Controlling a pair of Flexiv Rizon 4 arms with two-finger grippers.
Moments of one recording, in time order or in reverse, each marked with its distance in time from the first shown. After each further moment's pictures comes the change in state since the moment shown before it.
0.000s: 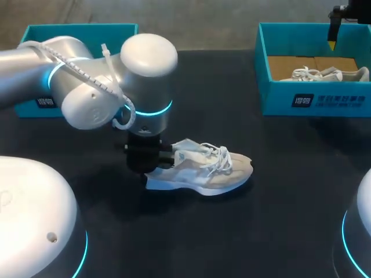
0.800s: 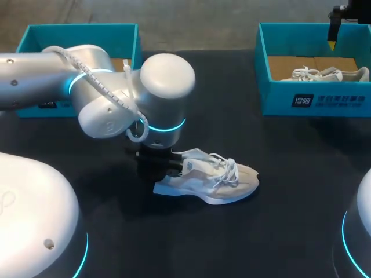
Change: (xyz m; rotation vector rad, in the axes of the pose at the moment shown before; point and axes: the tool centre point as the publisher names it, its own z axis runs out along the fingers) left arm -0.023 0.003 0.023 -0.060 0.032 0.062; right arm 0.000 0.000 0.000 0.000 0.000 0.000
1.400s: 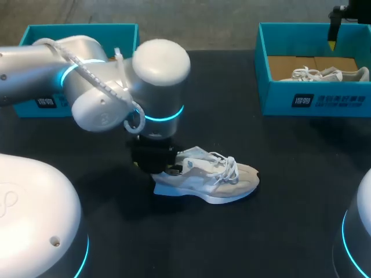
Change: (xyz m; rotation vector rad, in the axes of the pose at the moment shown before) left arm -0.001 0.006 -0.036 -0.013 -0.062 -0.033; right arm 0.000 0.000 0.000 0.000 0.000 0.000
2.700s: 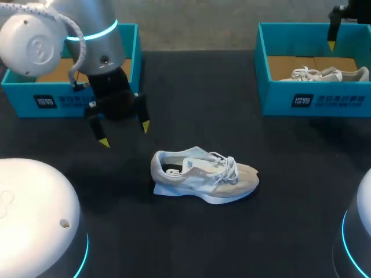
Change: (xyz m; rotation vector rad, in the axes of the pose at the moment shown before) left arm 0.067 0.009 -0.101 0.286 -0.155 -0.485; right arm 0.000 0.000 0.000 0.000 0.000 0.001
